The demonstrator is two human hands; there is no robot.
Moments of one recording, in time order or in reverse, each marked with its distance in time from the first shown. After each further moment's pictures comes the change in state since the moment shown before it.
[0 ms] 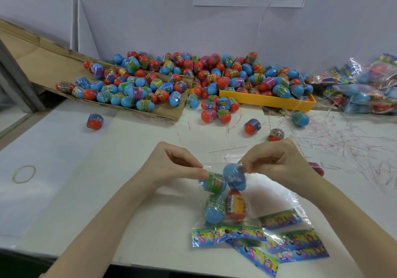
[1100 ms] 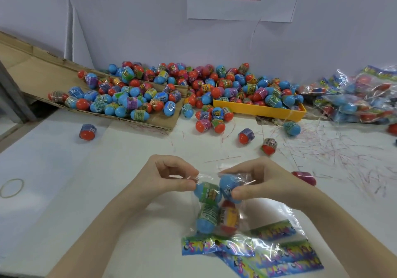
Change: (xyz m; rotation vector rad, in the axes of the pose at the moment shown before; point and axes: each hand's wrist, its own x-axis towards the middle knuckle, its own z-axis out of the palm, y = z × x) left_hand -0.007 0.003 -0.005 -0.058 -0.035 0.008; right_hand 0.002 -0.005 0.000 0.313 -0.348 0.288
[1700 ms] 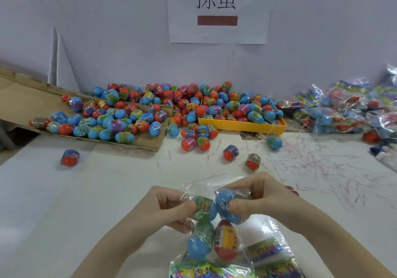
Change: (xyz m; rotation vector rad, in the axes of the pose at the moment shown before) left_hand -0.002 0.010 0.024 -0.054 -0.125 -0.171; right_hand -0.021 -0.007 -0.007 0.086 0.043 -0.052
